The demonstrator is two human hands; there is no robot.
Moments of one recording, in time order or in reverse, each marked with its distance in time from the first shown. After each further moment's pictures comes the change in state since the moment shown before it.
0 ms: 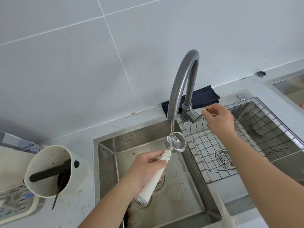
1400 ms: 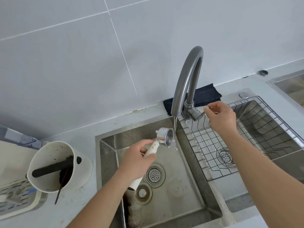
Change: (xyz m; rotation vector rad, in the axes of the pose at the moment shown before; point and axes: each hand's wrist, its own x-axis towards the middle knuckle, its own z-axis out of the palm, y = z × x) left_hand 0.010 -0.003 -0.030 0.485 0.216 0.238; right_hand 0.001 0.002 0.002 -0.003 0.022 -0.017
